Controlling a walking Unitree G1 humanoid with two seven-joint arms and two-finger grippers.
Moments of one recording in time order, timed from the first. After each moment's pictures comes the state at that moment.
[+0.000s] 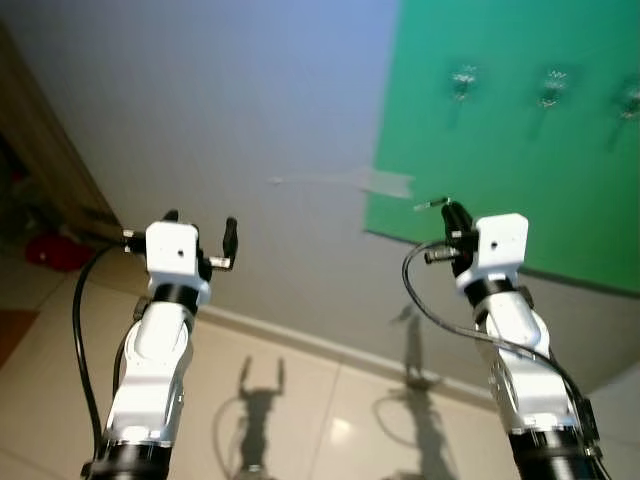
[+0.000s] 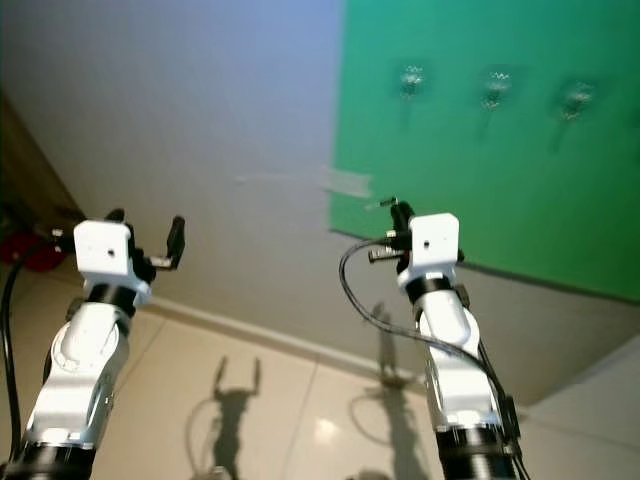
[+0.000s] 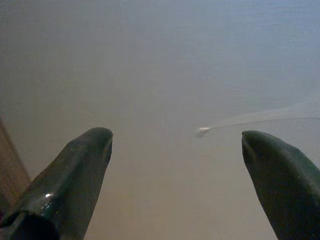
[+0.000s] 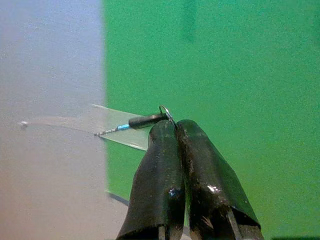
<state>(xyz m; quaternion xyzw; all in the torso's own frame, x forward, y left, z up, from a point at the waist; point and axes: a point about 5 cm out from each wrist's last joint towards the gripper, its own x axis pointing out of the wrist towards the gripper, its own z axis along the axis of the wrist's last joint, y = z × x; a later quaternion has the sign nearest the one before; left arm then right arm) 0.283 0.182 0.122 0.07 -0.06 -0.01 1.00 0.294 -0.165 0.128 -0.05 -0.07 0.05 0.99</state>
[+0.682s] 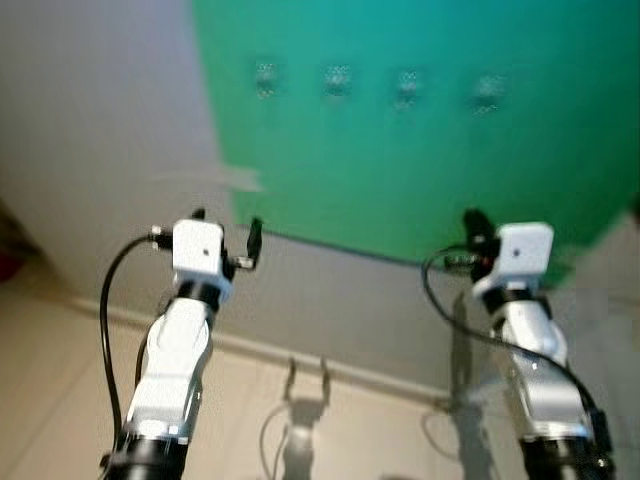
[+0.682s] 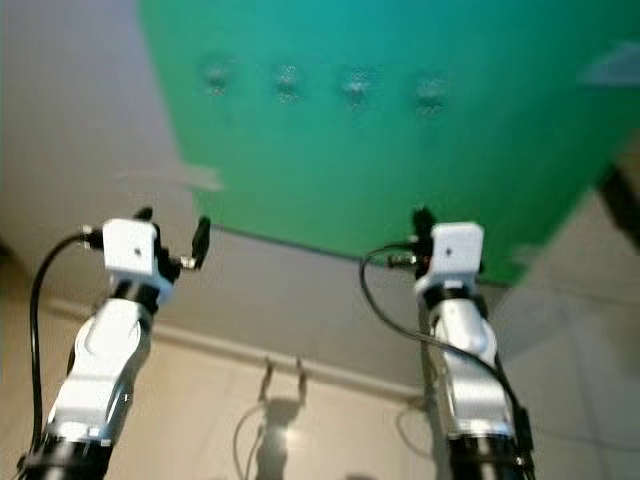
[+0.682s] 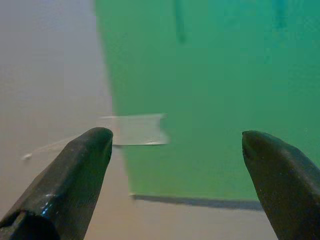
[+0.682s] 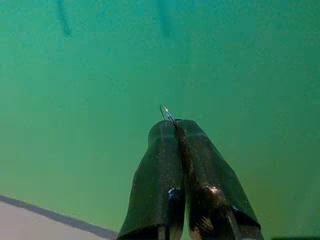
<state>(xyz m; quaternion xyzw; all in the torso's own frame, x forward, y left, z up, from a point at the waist) 0.288 0.164 0.124 0.07 -0.07 -0.05 0.99 0.288 -0.180 0.124 -0.04 -0.07 0.02 1.00</state>
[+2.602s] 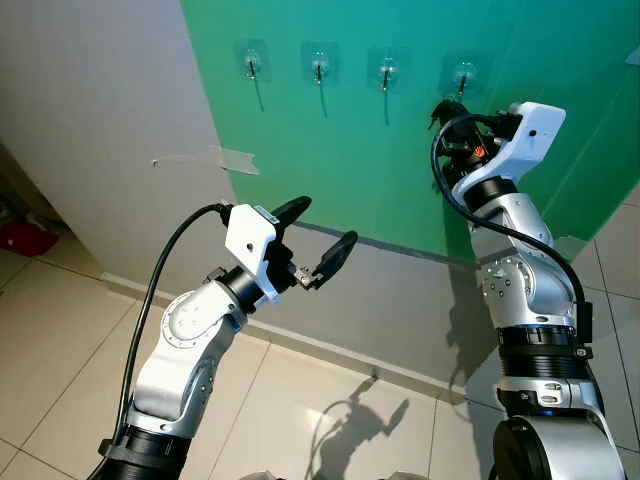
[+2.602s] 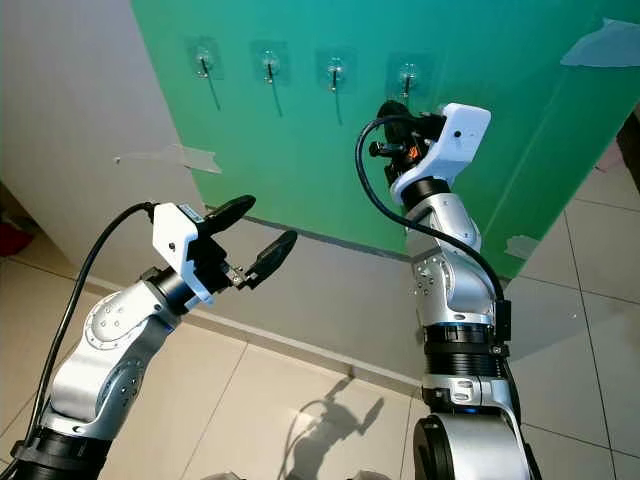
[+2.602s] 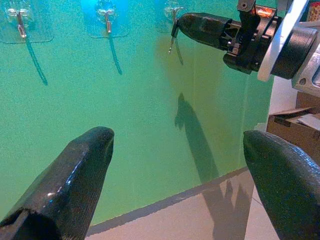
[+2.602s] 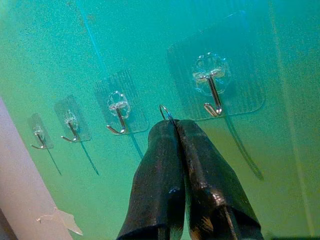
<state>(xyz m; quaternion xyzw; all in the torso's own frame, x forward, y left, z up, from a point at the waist) 0.271 0.105 0.164 0.00 -0.10 -0.38 0.92 0.351 -0.150 0.221 0.15 -0.14 0.12 0.97</state>
